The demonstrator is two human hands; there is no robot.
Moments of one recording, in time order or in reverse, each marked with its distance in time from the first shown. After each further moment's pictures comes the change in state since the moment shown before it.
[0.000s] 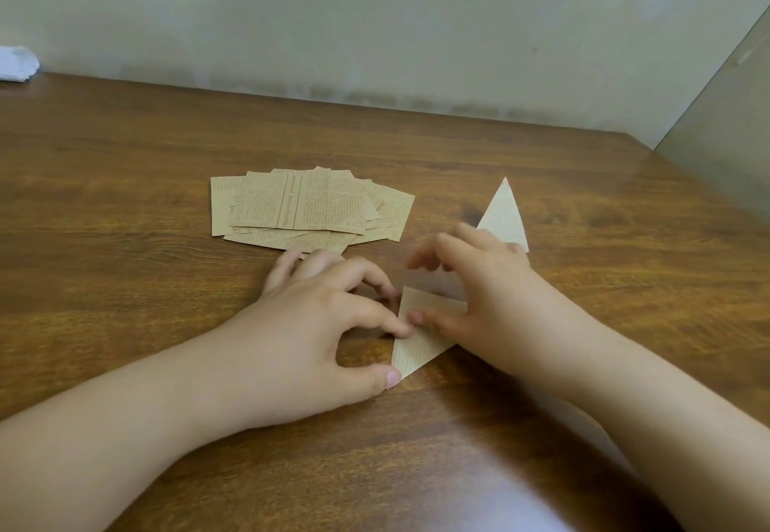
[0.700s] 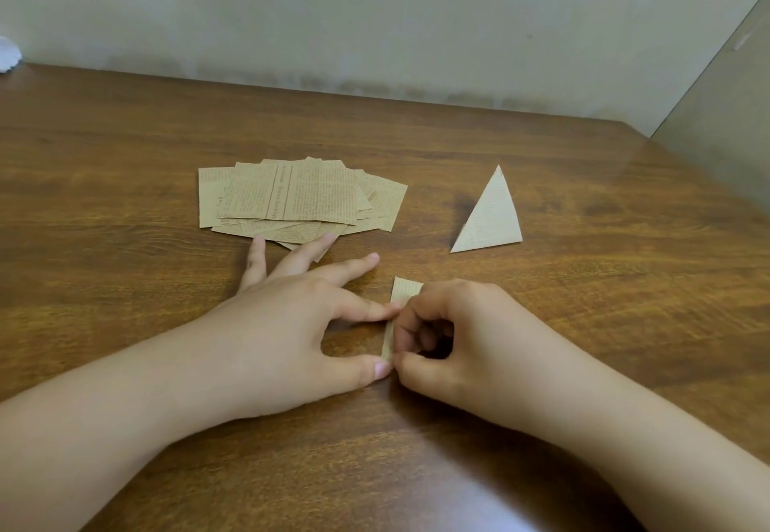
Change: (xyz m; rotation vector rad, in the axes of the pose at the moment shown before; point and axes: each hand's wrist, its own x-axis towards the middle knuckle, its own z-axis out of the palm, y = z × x) left_hand -0.001 0.007 -0.006 0.018 -0.171 -0.173; right_hand -0.025 -0.016 0.009 0.280 -0.111 -0.011
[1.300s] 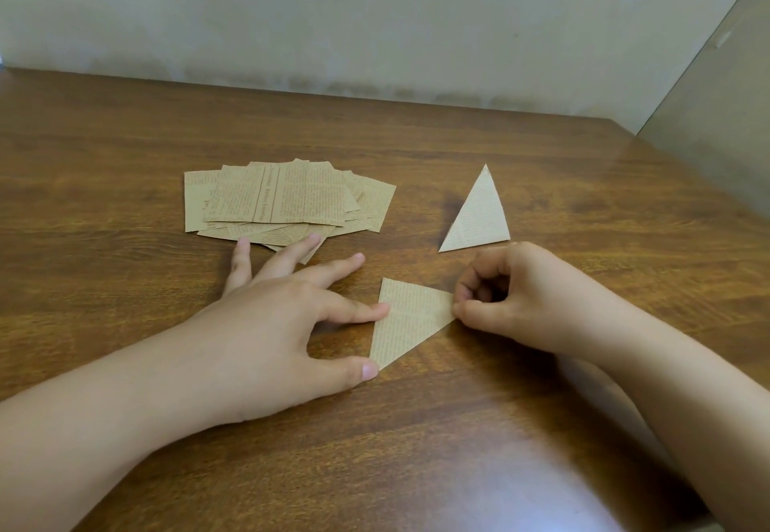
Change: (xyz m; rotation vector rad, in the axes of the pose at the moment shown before) left_hand 0.000 0.004 -0.002 0.044 -0.047 -0.045; right_hand 0.004 0.049 -0.035 -0.003 0.027 0.246
